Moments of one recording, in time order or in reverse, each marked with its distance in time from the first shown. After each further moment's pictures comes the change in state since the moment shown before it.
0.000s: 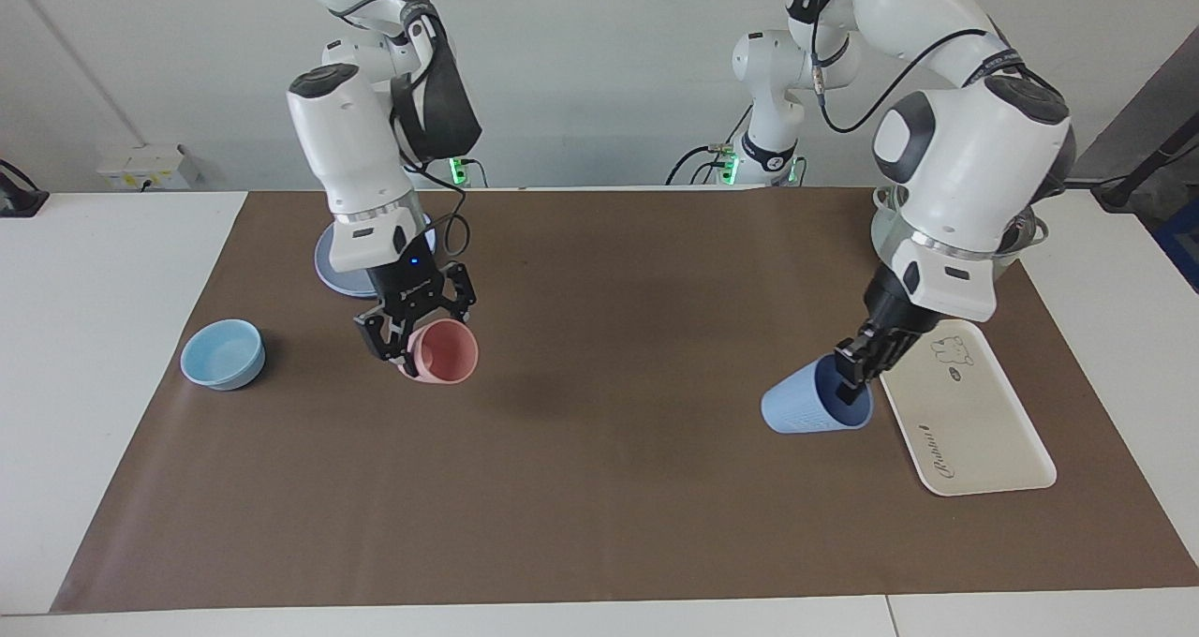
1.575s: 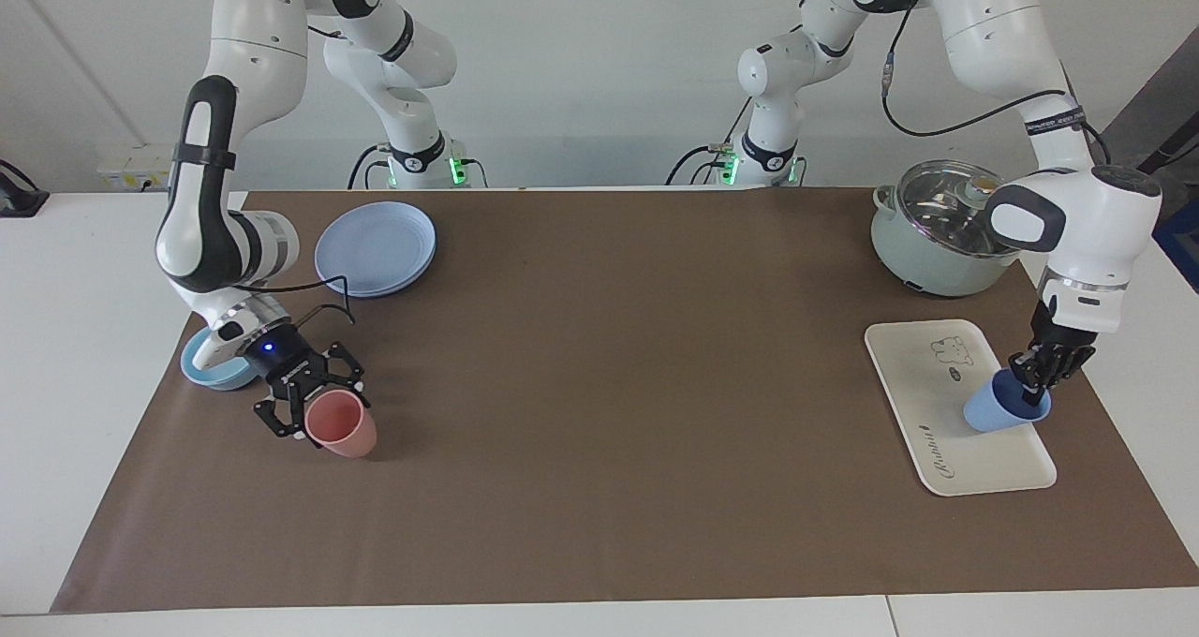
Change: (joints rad) left arm 0.425 -0.062 -0.010 -0.559 -0.001 0.566 0.640; right arm -0.355 0.236 0.004 -0.173 1.340 -0.179 -1.326
